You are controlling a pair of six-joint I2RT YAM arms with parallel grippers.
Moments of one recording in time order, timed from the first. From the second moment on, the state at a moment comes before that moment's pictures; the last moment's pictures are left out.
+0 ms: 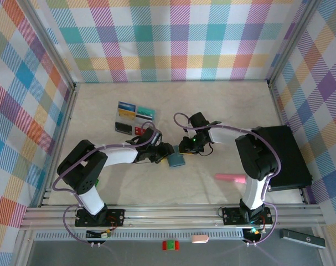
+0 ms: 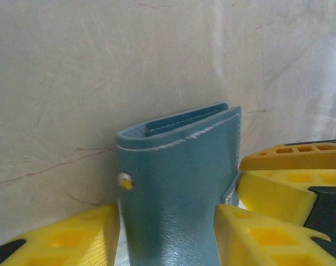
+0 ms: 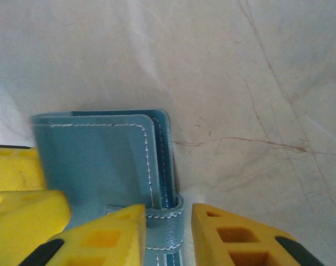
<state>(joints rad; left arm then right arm) -0.67 1.70 0.82 -0.02 0.28 -1.10 0.54 1.85 1.09 -0.49 -0.46 0.44</state>
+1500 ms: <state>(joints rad) -0.90 2.04 1.59 -0.73 -0.45 -0.27 0.18 1.30 0.86 -0.43 -0.19 0.65</state>
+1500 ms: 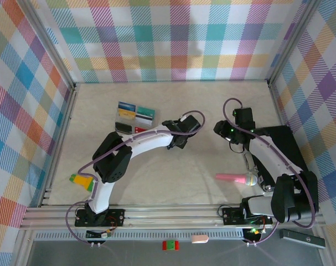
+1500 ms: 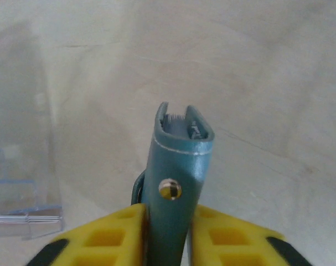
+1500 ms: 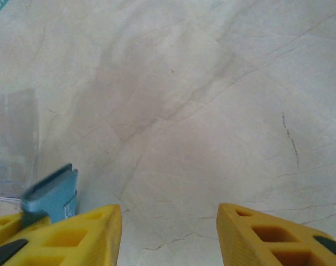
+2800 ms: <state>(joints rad) -0.77 1.34 0.94 -0.49 -0.31 -0.85 0.53 2.13 1.53 -0.61 -0.36 0.44</state>
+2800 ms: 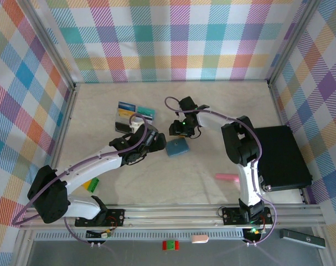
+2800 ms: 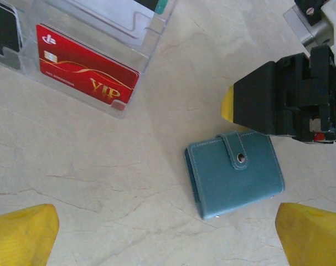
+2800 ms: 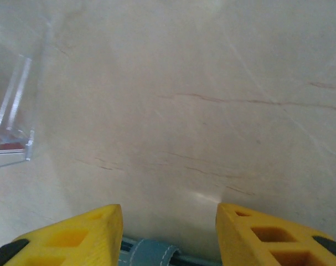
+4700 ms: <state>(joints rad) -0.72 1.63 0.78 0.05 0.31 -1.07 0.52 1.74 1.04 -0.52 -0.47 0.59</state>
